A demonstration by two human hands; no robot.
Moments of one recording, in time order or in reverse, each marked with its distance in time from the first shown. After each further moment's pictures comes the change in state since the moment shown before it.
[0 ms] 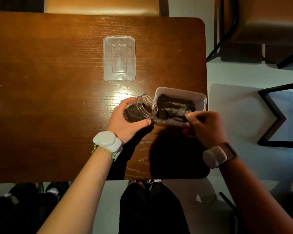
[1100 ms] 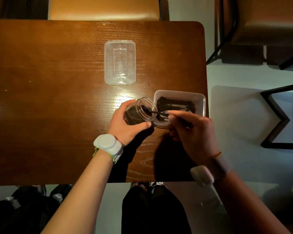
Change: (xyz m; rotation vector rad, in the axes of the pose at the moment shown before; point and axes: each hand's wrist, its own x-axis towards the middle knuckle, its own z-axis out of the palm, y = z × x) left_hand -0.002 0.003 0.000 -0.018 -0.007 0.020; right_hand -0.027 -0.018 0.027 -0.120 -0.026 -0.525
